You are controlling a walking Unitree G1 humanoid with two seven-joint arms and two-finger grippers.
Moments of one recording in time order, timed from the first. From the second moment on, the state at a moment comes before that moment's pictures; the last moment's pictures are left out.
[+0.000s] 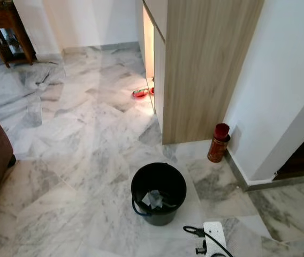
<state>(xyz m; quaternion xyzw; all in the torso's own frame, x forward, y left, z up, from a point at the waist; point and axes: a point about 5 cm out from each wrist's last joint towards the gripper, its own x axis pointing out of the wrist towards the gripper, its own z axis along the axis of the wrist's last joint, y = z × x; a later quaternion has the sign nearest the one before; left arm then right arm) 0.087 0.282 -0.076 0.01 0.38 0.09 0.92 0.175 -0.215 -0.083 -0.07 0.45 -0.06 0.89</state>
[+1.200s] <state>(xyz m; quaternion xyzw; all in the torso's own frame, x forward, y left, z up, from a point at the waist) 0.085 0.274 -0.079 0.00 0.38 0.08 0.92 0.190 -0.200 -0.079 -0.07 0.45 -0.04 0.89</state>
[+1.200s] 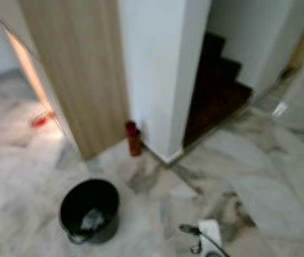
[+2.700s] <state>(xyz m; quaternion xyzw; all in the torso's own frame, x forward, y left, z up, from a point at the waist) 0.222 0.166 -0.060 -0.01 0.35 -0.01 0.94 0.177 -0.255 -0.072 -0.06 0.44 -0.11 0.89</state>
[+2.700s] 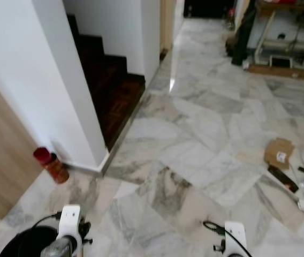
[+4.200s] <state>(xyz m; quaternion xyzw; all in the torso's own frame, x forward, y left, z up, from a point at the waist) 0.203 0.214 -0.066 0.00 0.38 0.06 0.92 0.191 -0.199 -0.077 0.00 0.43 -0.04 0.90</state>
